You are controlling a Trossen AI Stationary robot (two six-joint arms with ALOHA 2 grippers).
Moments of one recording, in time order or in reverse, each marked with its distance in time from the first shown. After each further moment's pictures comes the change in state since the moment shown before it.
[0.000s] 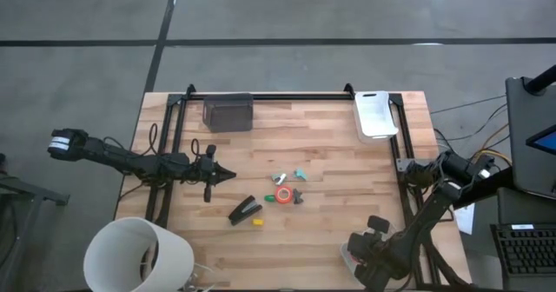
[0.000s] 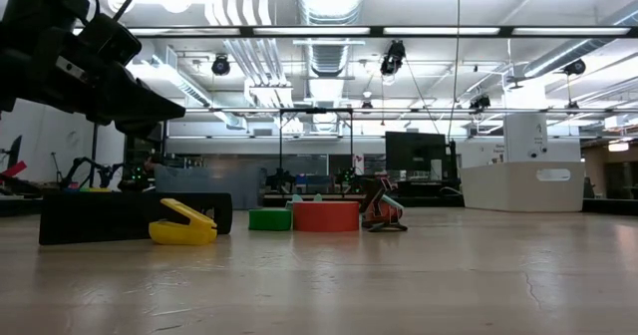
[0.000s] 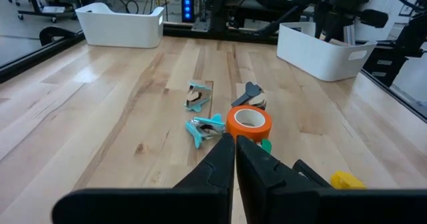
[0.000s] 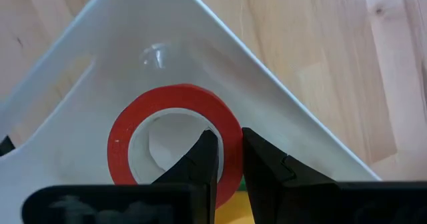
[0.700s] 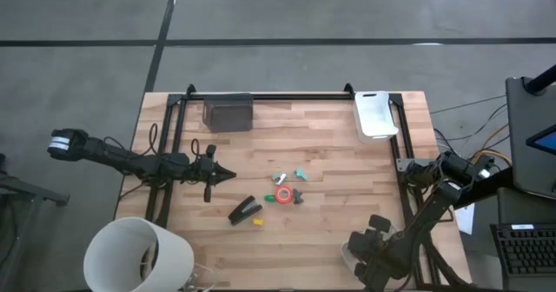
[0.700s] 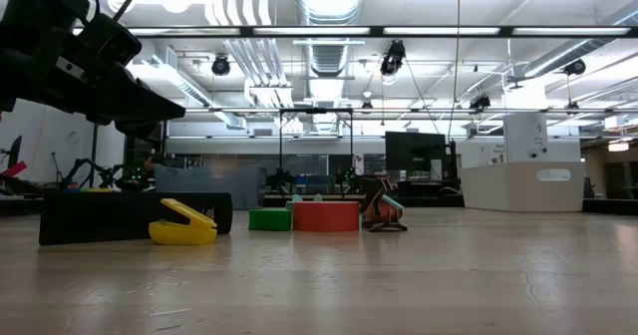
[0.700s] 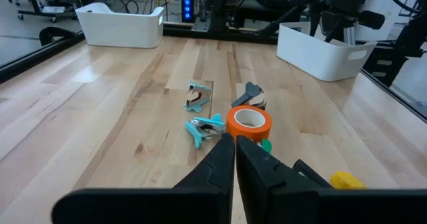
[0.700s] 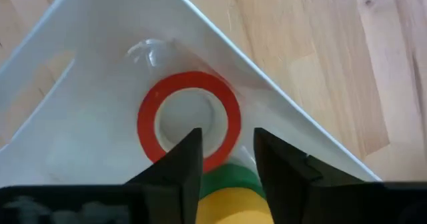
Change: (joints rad) left arm 0.000 0.000 0.000 0.000 0.000 0.000; right arm 0.000 -0.001 -0.003 -0.026 -0.004 0.030
